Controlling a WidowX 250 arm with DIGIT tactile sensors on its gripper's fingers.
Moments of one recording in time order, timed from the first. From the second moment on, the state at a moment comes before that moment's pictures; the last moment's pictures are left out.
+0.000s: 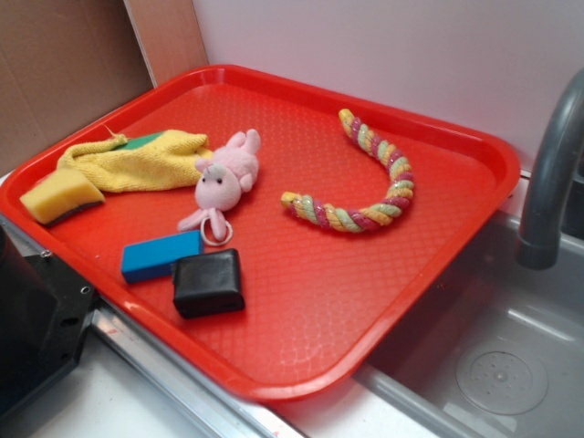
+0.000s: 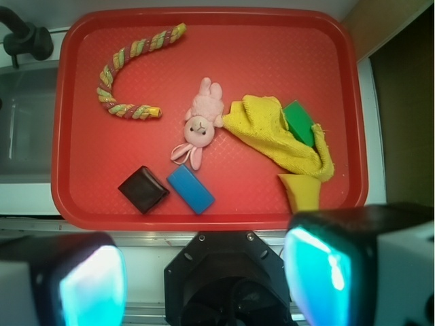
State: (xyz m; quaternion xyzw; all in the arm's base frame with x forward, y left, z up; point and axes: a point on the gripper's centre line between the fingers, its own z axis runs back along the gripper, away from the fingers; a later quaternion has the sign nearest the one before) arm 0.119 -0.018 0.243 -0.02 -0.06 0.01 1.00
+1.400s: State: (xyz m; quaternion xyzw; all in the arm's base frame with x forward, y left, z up) arm 0.279 -0.128 0.063 -0.03 -0.04 0.14 0.99
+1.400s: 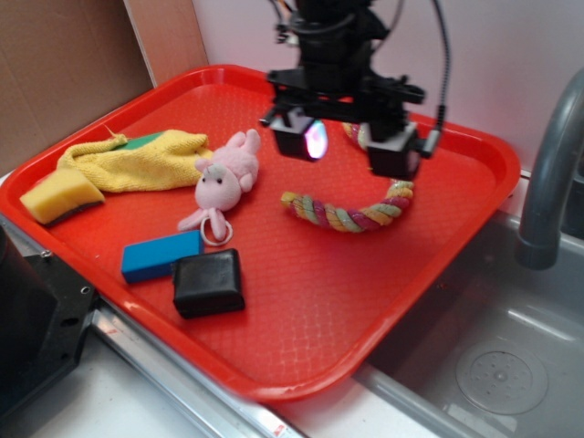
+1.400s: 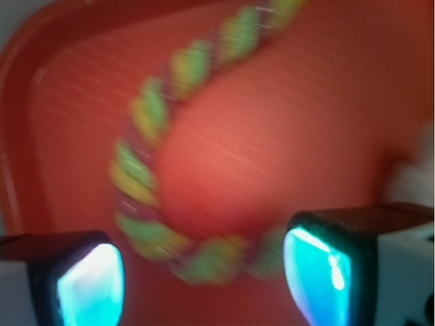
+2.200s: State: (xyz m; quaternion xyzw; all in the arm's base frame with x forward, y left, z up) arm 0.285 -0.127 0.019 0.00 -0.02 0.03 1.00
